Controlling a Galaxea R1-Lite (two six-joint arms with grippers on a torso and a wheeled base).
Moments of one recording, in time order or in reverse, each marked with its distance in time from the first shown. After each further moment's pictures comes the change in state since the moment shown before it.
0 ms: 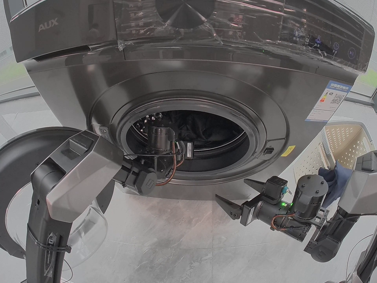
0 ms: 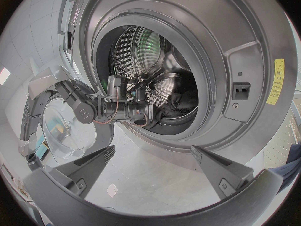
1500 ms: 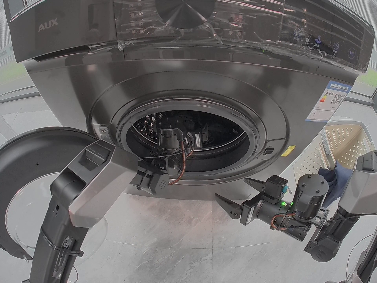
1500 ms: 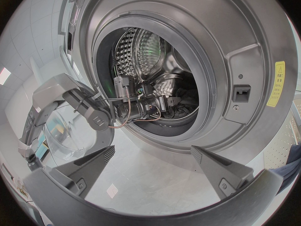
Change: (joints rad) left arm -0.023 0.130 -0.201 -0.125 0.052 -0.049; right arm 0.001 -0.004 -0.004 0.000 0.000 0.000
